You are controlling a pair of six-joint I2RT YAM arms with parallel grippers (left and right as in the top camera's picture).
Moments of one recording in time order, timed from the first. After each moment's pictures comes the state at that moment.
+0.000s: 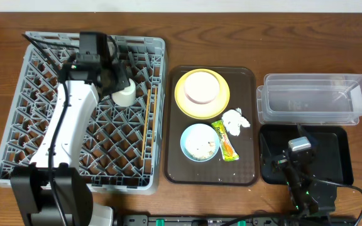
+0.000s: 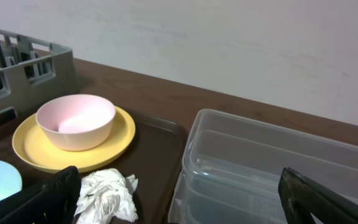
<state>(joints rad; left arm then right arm) -0.03 1.64 1.32 -0.79 0.05 -0.35 0.08 0.02 0.01 -0.06 -0.16 -0.11</state>
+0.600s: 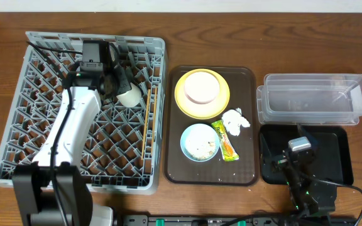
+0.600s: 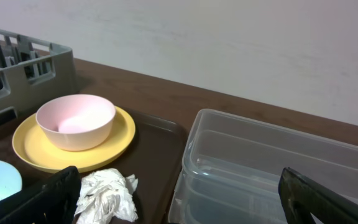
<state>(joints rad) -0.03 1.61 1.24 -0.68 0.08 -0.34 0.08 0.02 0.01 -0.06 -0.16 -0.11</state>
